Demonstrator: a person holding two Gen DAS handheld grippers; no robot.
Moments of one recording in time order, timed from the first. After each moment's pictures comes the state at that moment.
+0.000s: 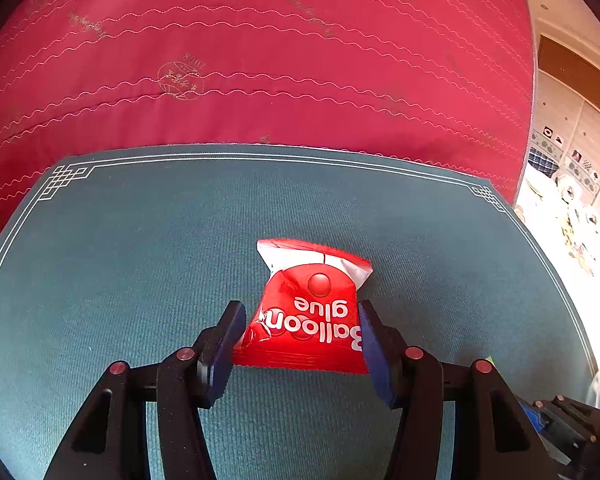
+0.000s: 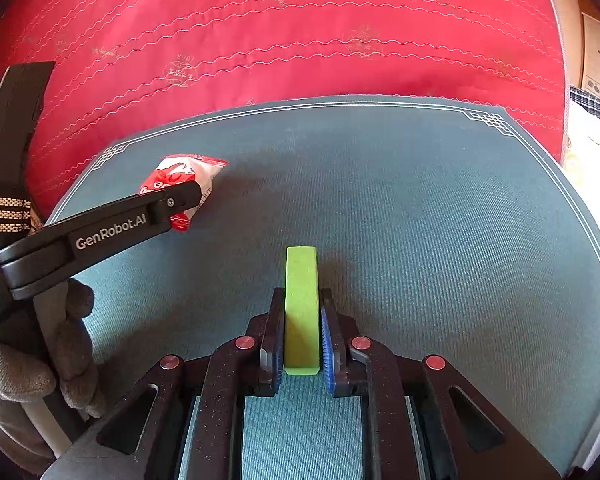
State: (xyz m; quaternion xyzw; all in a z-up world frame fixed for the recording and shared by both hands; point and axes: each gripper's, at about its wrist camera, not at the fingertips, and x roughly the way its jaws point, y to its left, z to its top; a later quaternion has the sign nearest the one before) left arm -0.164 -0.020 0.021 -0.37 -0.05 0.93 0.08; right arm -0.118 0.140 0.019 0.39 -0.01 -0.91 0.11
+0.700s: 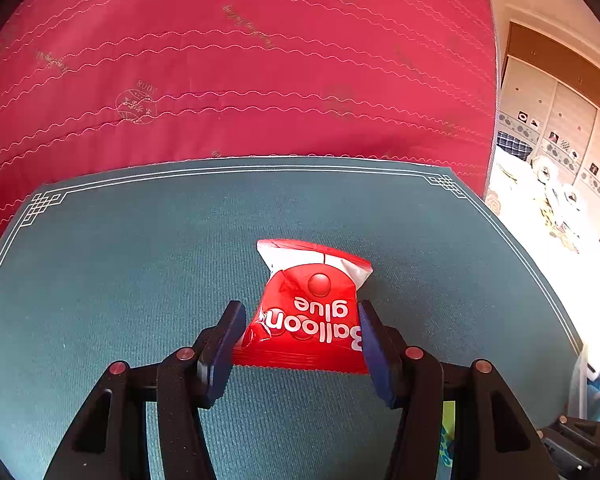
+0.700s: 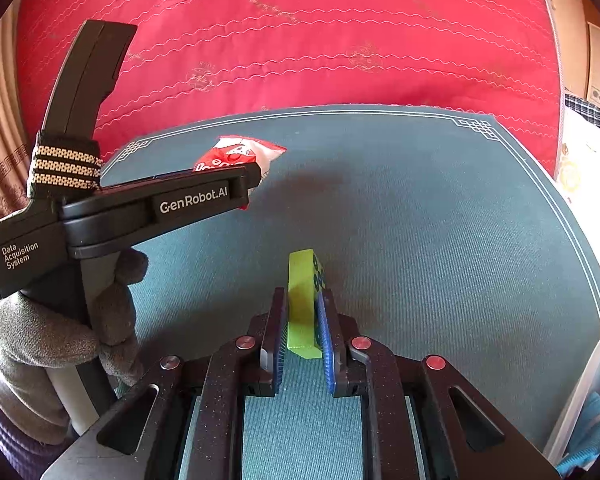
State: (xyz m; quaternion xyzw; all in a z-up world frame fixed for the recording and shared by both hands) left arm -0.147 0.016 0.035 -0.35 -0.03 0.93 0.11; right arm -0.076 0.154 0.032 0.38 0.00 -0.92 0.13
